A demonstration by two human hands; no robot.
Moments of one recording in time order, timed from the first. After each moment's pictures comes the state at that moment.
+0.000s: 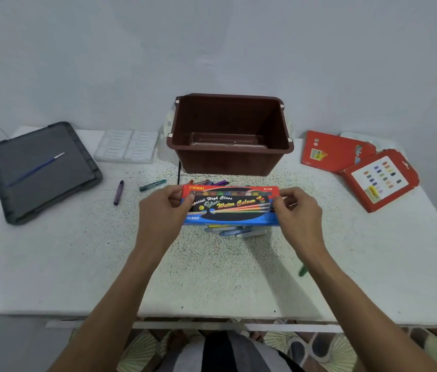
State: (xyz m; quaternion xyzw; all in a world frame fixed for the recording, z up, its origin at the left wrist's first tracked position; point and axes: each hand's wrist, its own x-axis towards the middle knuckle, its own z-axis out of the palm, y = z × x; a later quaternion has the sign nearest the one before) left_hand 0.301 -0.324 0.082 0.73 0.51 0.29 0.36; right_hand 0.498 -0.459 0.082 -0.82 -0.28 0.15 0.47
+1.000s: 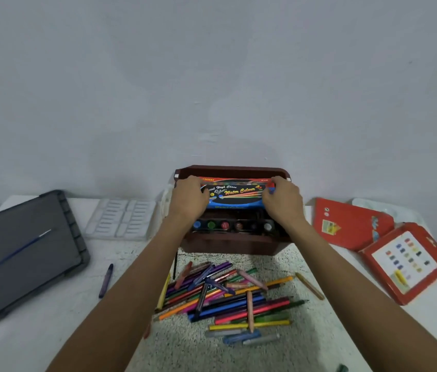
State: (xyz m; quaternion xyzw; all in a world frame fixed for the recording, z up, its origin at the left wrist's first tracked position) left_hand 0.456 -0.143 0.121 0.83 0.49 0.15 0.21; right_hand 0.623 -0.256 0.113 -0.88 -0.38 0.05 0.28
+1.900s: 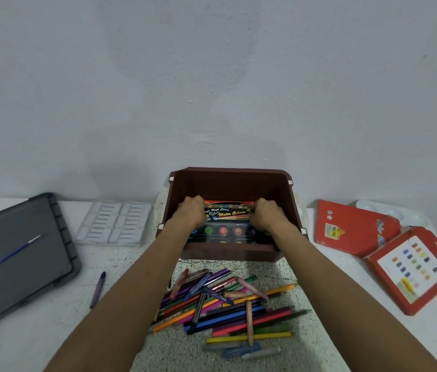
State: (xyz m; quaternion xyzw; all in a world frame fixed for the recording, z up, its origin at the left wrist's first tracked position) left_hand 0.480 -0.111 0.065 0.84 0.48 -0.09 0.23; right_hand 0.632 -0.226 0.072 -0.88 -0.41 0.23 0.08
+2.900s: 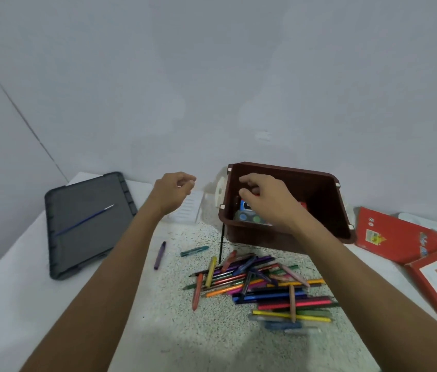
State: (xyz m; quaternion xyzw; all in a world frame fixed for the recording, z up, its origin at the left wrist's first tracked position) left_hand 0.294 -0.100 0.124 0.77 0.47 0.23 0.37; right_hand 0.488 -0.238 0.172 -0.74 -0.59 0.19 0.27
